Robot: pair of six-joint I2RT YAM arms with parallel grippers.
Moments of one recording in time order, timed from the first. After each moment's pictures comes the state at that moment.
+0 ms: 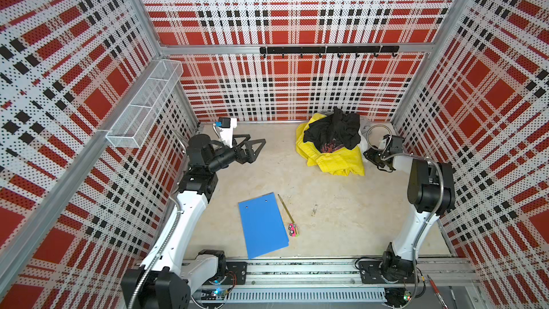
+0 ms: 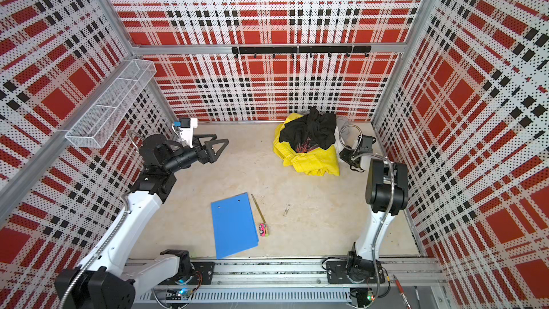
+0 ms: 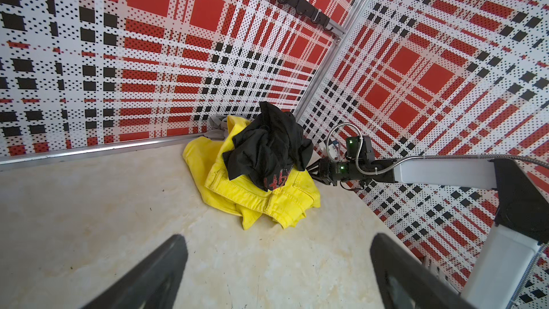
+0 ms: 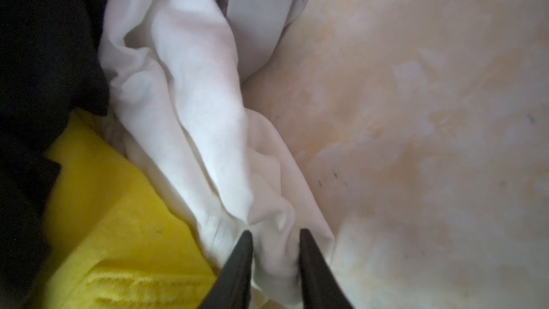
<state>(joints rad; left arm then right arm) -0.08 1.09 0.97 0.02 0.75 -0.33 -0.18 1.98 1.20 -0.04 -0.32 0.44</state>
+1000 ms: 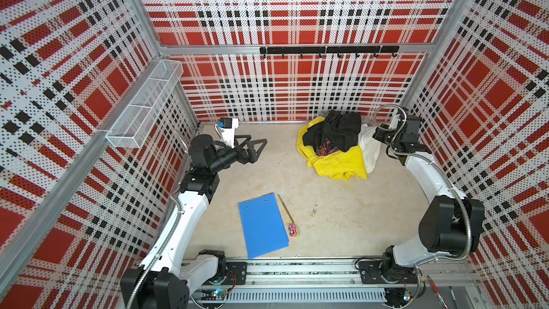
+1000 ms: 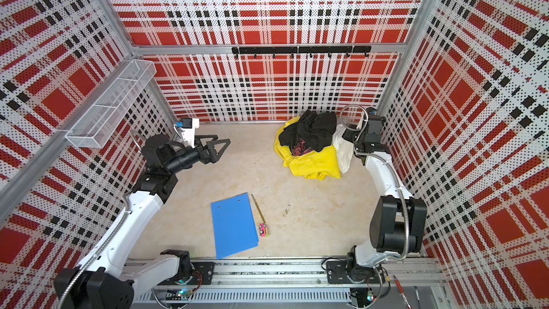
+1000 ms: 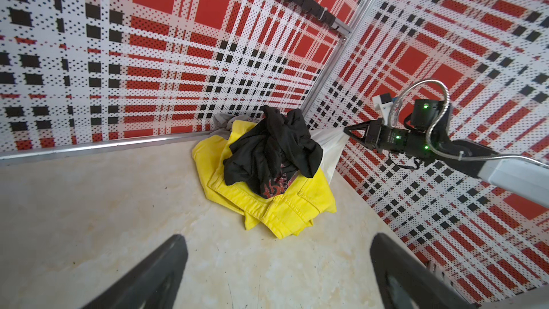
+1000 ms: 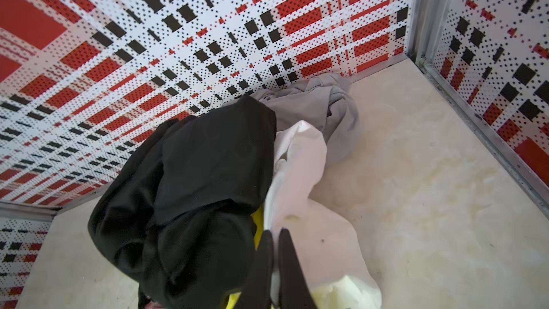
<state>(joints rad) -0.13 1.10 0.97 -0.02 0.65 -0.32 -0.06 1.54 1.27 -0.21 -0.12 0.36</state>
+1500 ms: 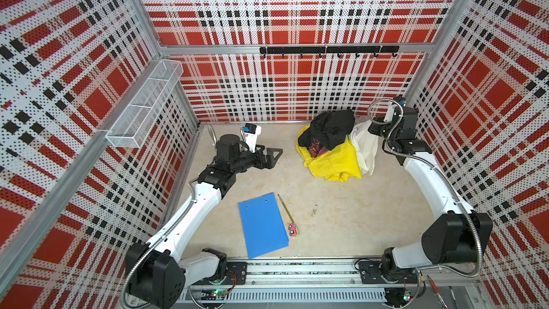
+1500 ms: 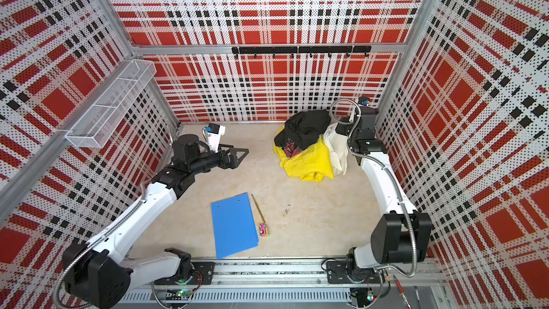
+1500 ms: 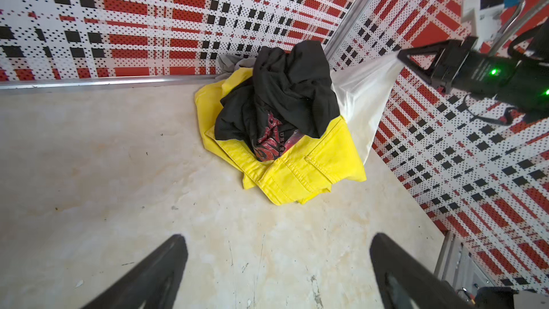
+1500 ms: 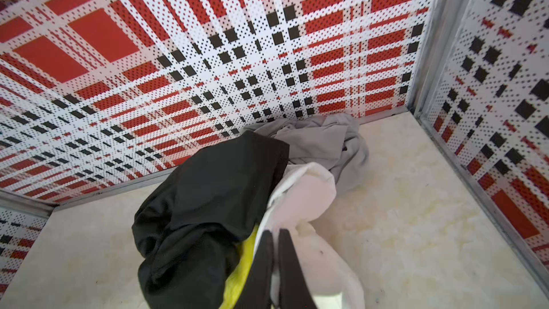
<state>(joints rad) -0.36 1.20 1.00 -0.16 0.45 -0.24 0.03 1.45 1.37 -0.28 0.04 0.30</state>
